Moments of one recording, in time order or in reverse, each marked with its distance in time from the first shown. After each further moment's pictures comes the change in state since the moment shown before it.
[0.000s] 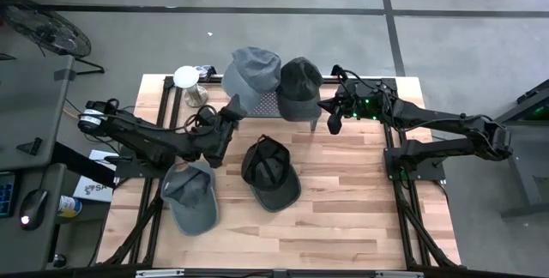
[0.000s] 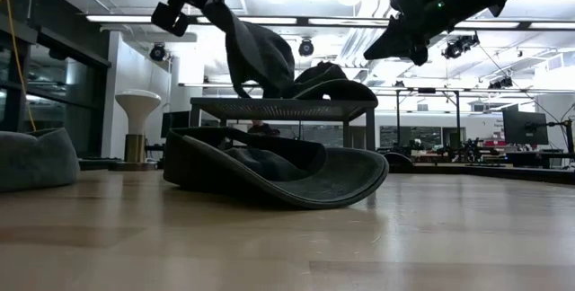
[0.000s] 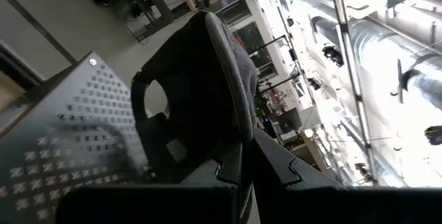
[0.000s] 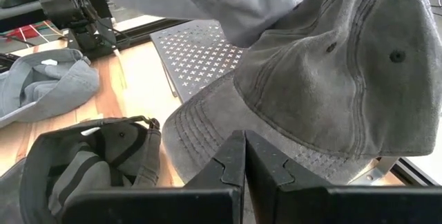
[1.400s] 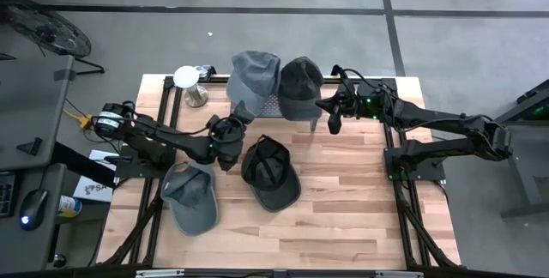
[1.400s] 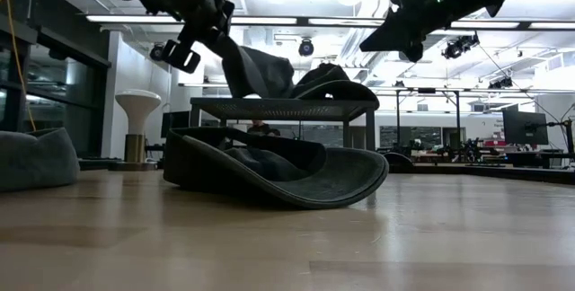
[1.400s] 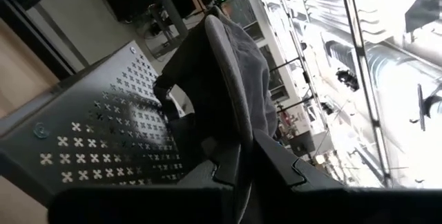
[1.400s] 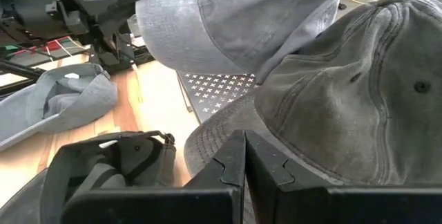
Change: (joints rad) left arm 0.041 0.168 0.002 -0.126 -0.063 -0.316; right arm 0.000 0.001 0.000 0.060 -0.048 0.000
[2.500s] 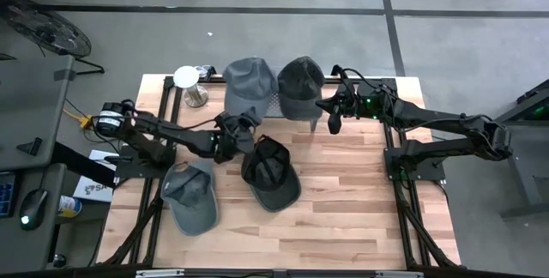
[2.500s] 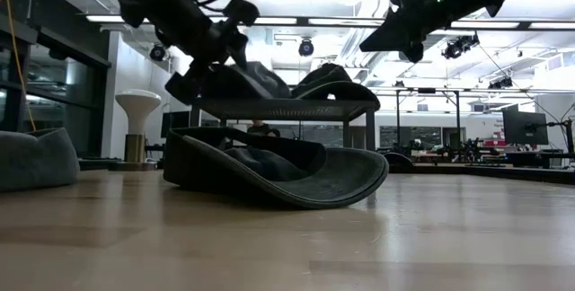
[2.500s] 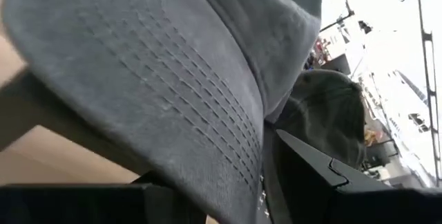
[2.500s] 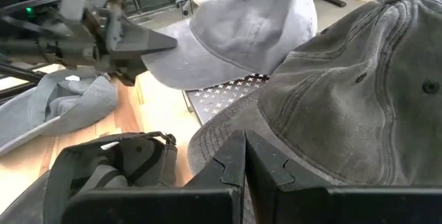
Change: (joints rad) left arm 0.093 0.000 -0.002 -0.442 0.381 -0.316; right arm 0.001 0.000 0.000 -0.001 0.002 0.024
